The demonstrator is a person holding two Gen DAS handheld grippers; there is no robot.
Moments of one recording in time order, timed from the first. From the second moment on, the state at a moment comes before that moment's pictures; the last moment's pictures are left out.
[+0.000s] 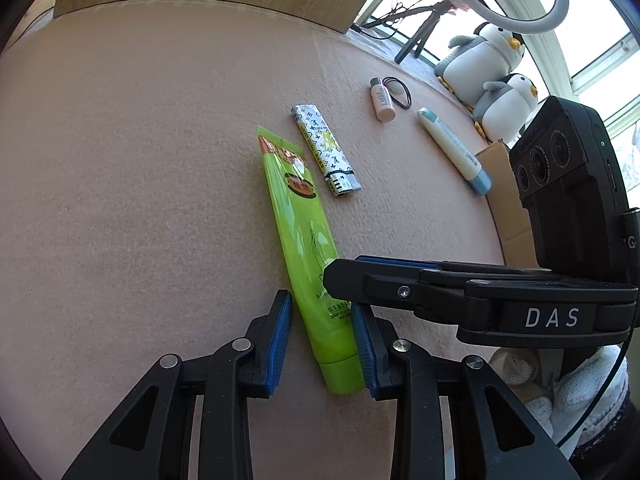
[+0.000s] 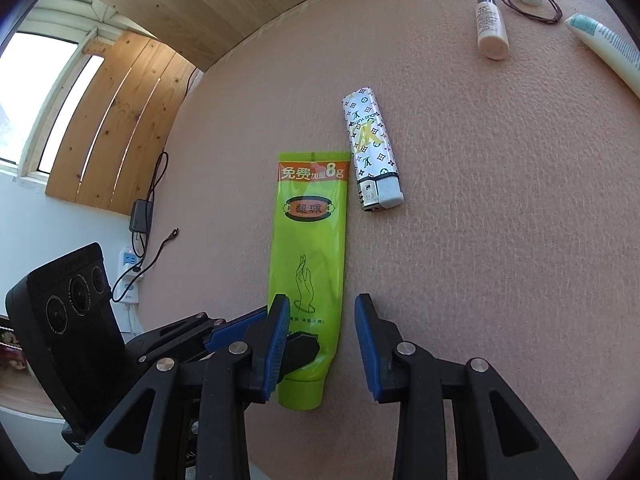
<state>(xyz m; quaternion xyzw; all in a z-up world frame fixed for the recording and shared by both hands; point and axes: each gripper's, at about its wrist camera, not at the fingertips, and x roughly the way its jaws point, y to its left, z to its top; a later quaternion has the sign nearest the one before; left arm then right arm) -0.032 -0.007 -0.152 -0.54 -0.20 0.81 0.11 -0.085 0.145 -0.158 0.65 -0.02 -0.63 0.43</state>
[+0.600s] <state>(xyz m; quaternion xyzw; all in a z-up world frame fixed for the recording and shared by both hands) -0.027 -0.003 -0.153 -0.54 -0.19 0.81 0.12 -0.074 0.131 -0.155 0.64 0.00 -0.63 0.44</state>
